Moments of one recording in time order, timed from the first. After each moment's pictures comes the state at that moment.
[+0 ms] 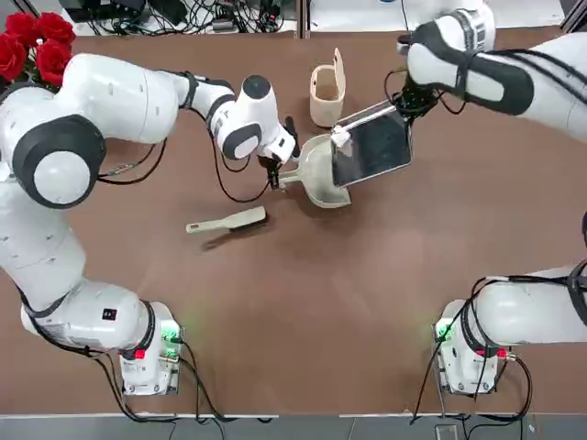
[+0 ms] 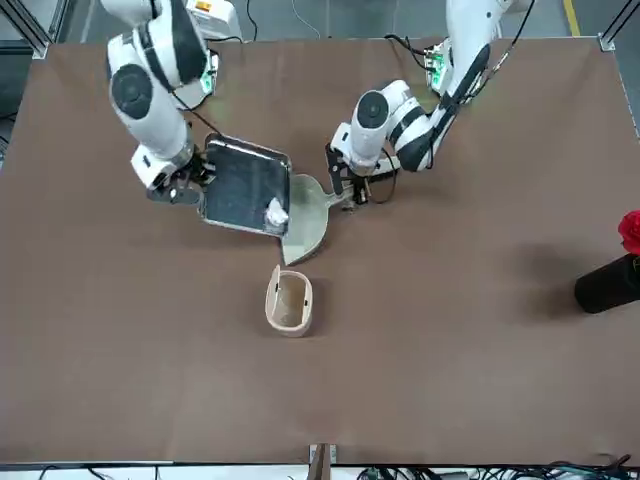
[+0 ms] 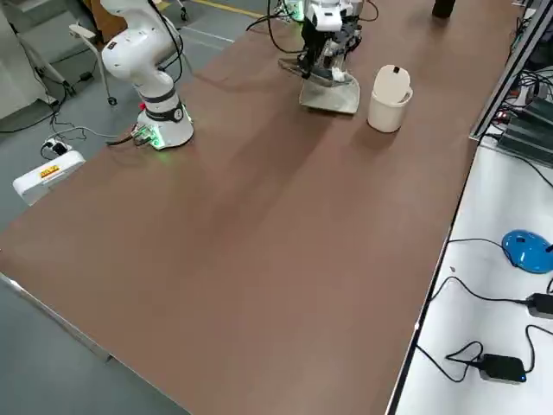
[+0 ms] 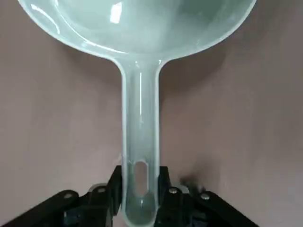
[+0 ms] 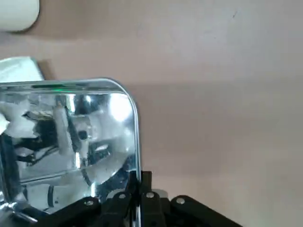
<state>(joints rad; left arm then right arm) -0.14 0.42 -0.70 -2.13 0.30 2.44 0.30 0.05 -0.07 0.42 -2.10 0.00 1.87 0.52</state>
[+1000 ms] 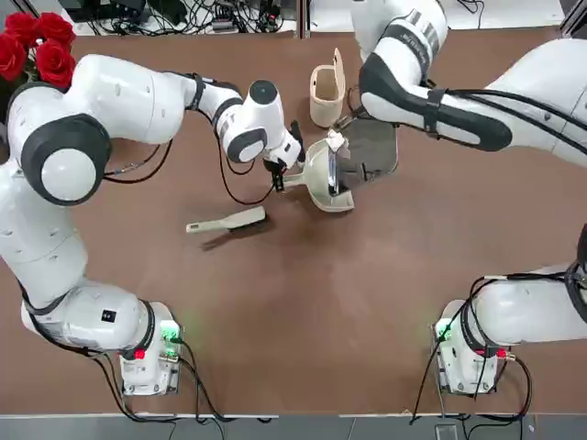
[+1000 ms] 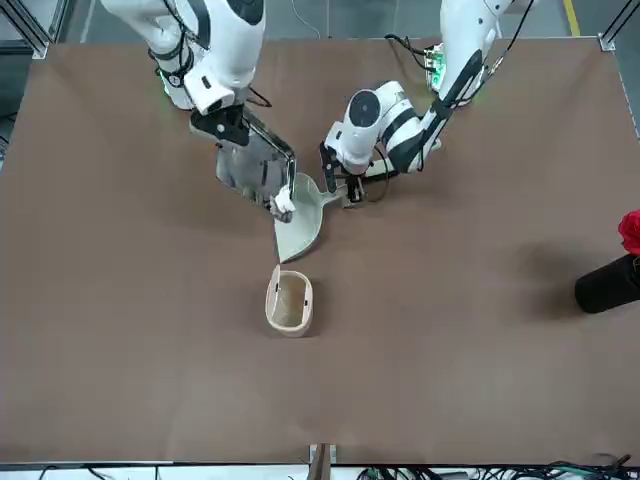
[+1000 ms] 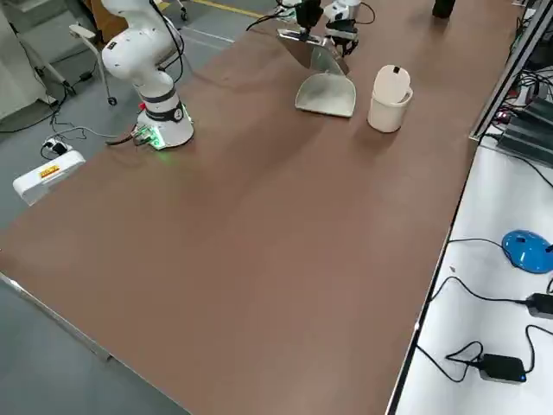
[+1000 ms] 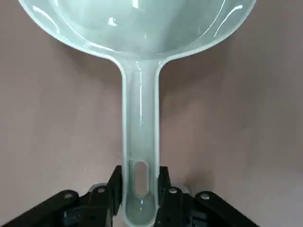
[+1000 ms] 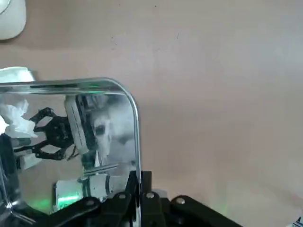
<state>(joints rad) -0.16 0.45 -0.70 -2.11 0.35 2.44 0.26 0.05 0.00 0.74 -1.89 -0.31 1.58 0.95</state>
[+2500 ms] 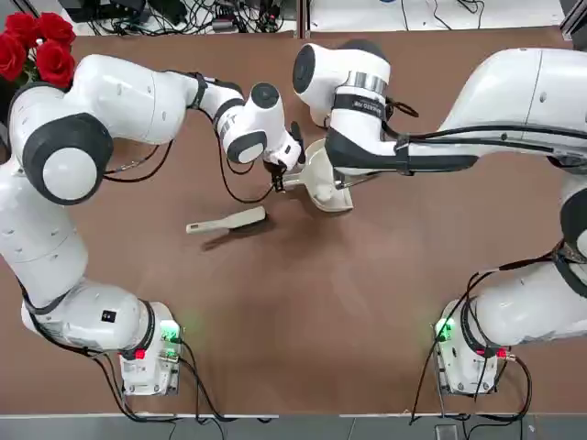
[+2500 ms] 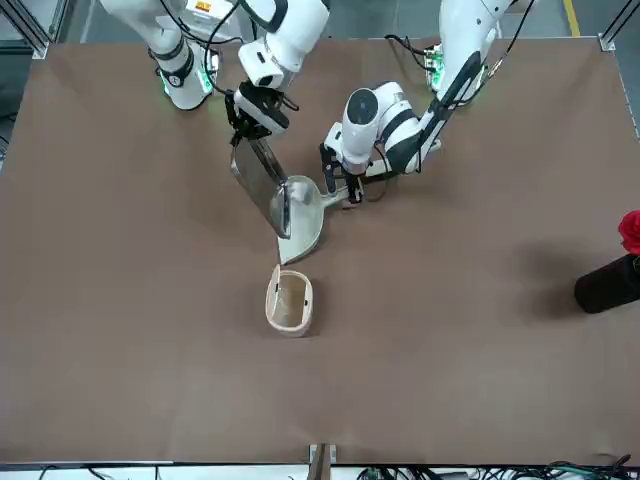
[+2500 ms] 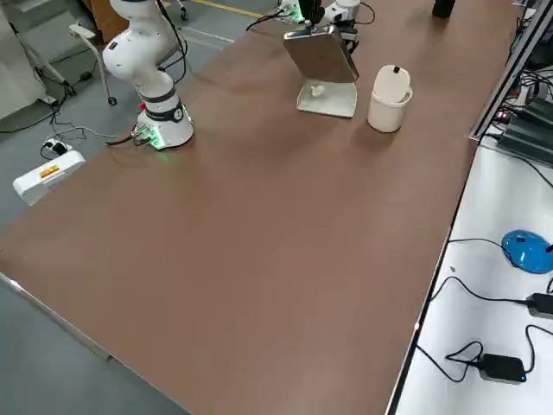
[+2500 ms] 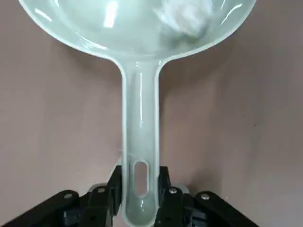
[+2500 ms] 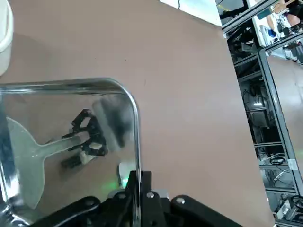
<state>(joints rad) -0.17 0.46 -0.70 -2.11 0.39 2.43 0.23 0.10 0.23 0.97 -1.80 -0.74 1.36 1.27</state>
